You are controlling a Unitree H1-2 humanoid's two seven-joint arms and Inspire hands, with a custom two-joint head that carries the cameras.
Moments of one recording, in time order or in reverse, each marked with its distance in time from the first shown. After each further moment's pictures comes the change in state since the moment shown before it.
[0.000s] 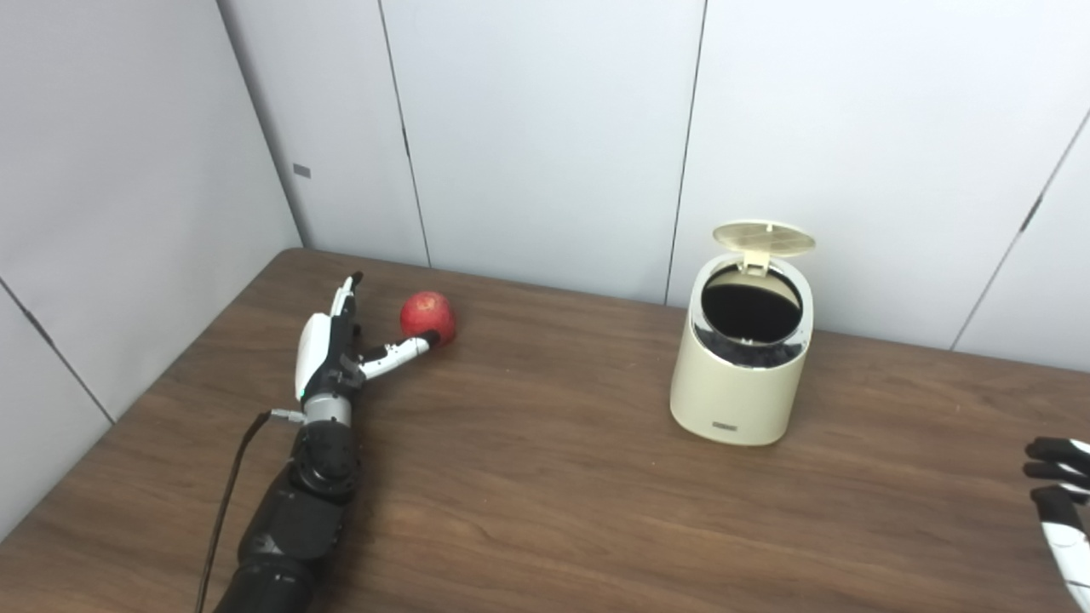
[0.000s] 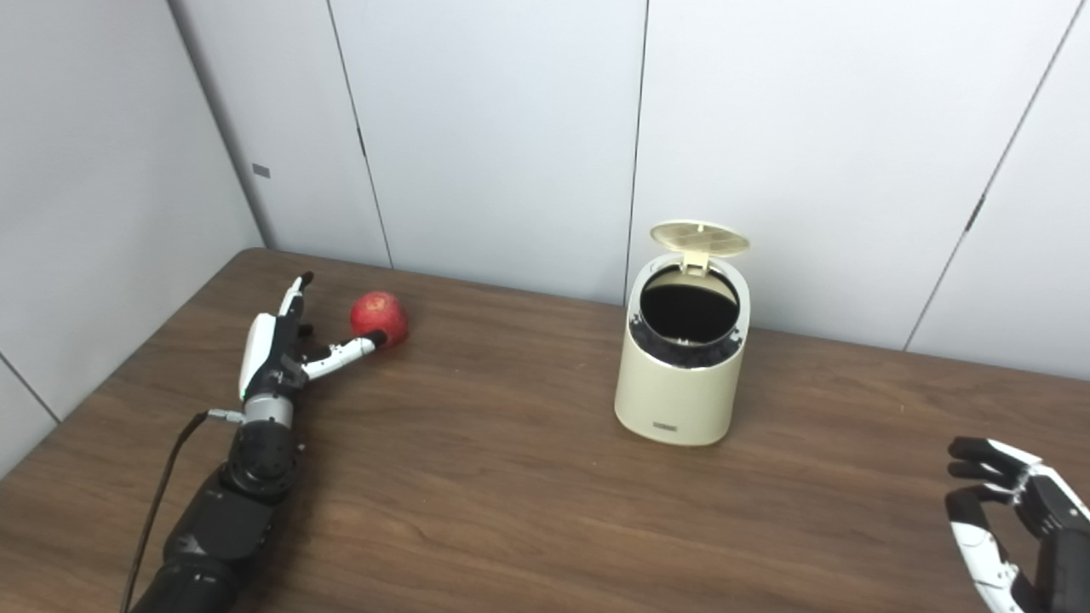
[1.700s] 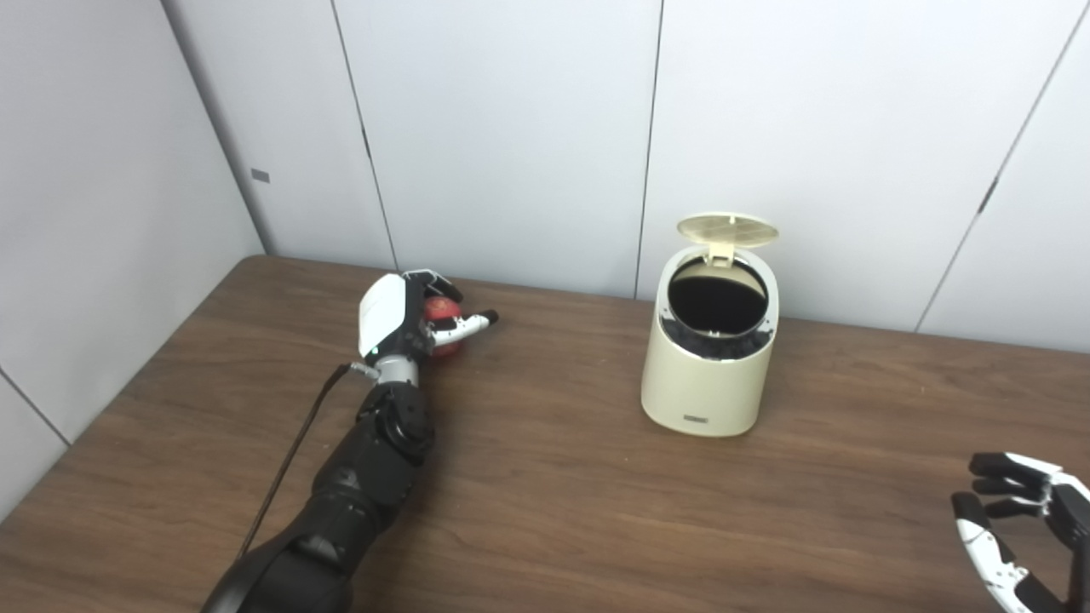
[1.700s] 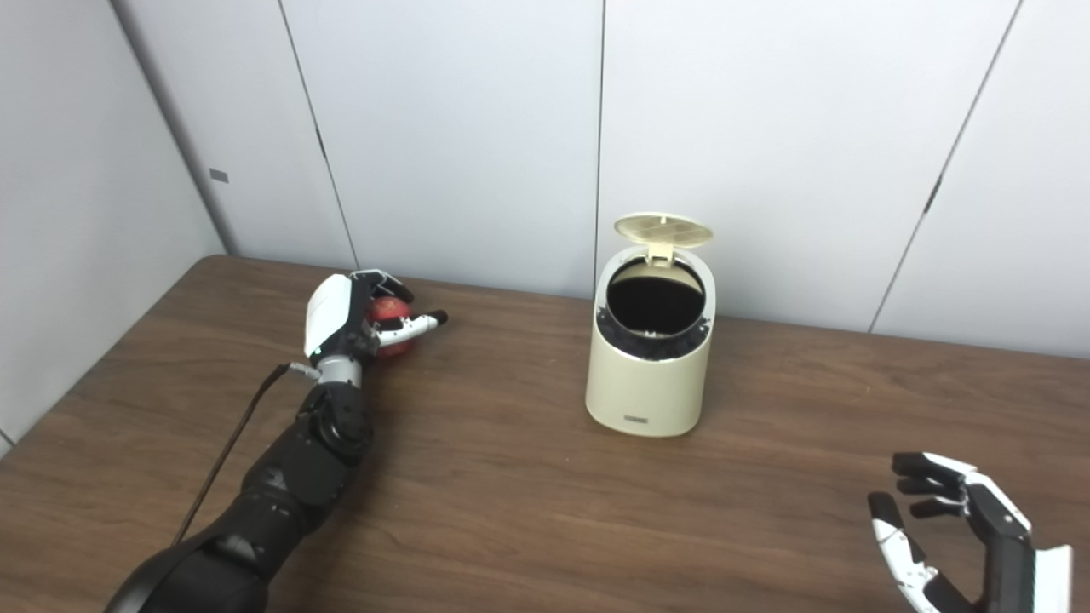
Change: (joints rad) left arm -0.244 -0.059 -0.247 0.294 0.166 0.008 0.203; right arm 0.082 0.101 -0.005 -0.144 -0.178 0.082 0.001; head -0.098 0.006
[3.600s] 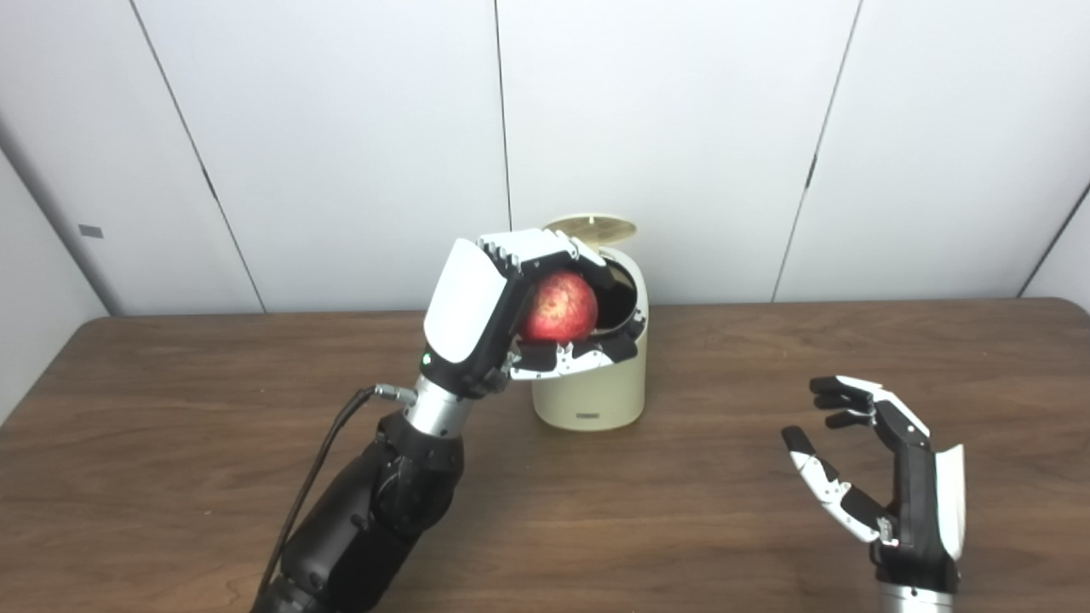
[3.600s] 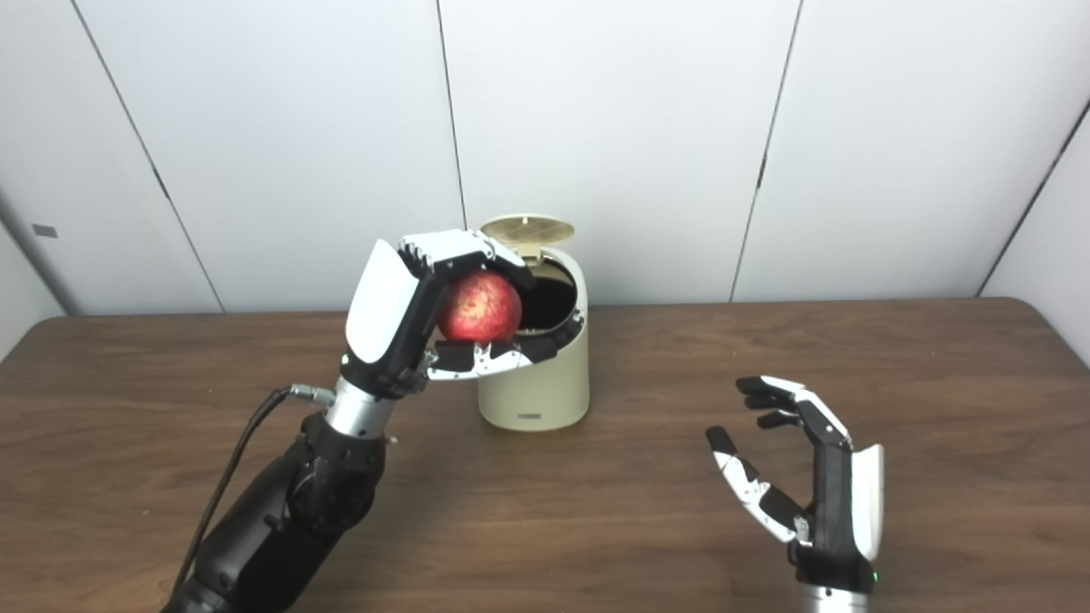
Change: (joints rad) left arm 0.066 -0.065 -0.301 -0.699 0.277 -0.423 0.043; right arm -0.058 0.063 0.062 0.069 -0.089 -0.058 -0.139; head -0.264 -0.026
